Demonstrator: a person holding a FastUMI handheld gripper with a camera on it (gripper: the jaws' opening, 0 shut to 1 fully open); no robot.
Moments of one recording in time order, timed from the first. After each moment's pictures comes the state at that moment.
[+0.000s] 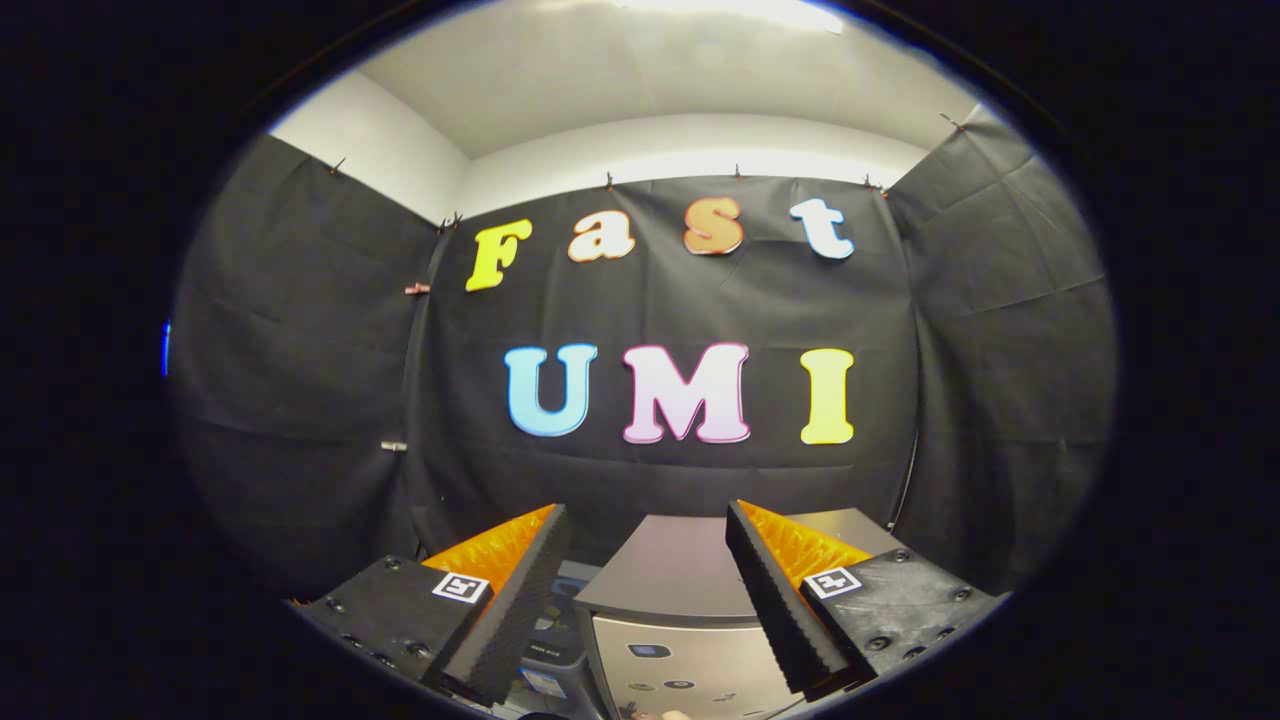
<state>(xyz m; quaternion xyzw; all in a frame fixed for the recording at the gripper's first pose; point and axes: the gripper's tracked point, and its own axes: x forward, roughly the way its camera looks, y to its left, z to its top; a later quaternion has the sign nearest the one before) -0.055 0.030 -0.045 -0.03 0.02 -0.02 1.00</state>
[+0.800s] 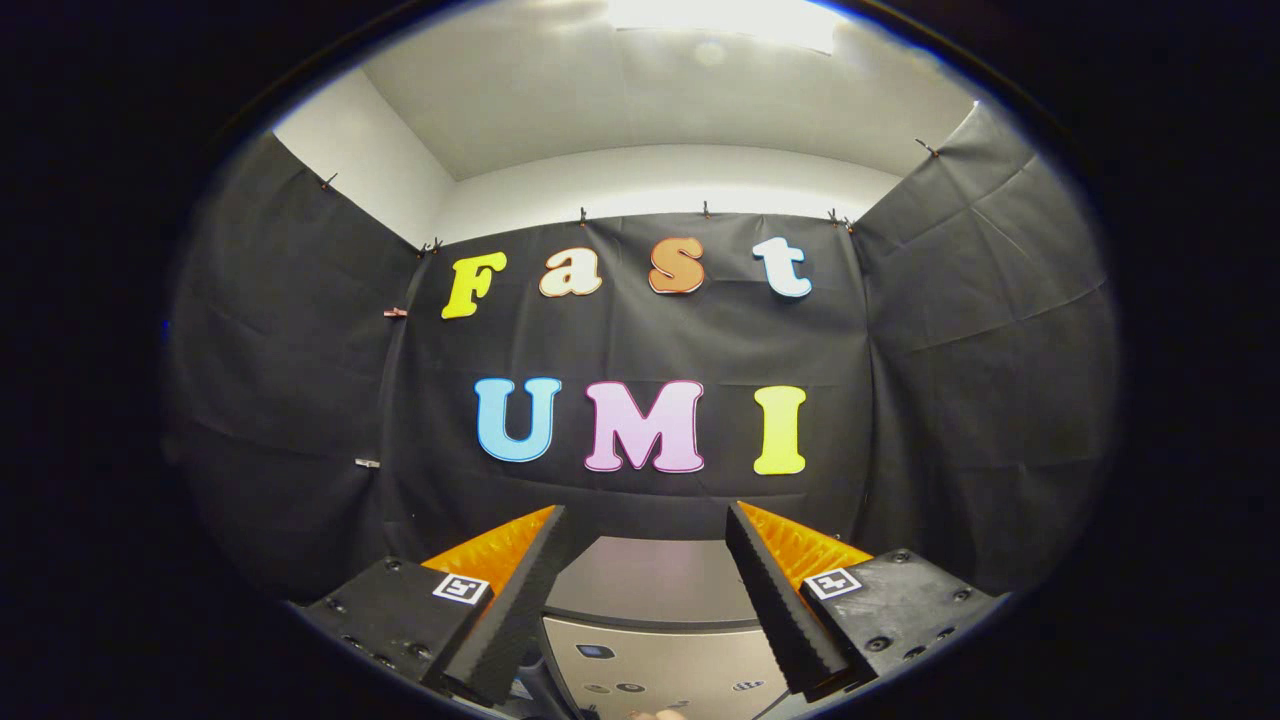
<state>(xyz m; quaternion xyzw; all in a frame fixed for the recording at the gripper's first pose) -0.086 -0.008 -0.014 -0.05 -0.01 -0.05 1.00</state>
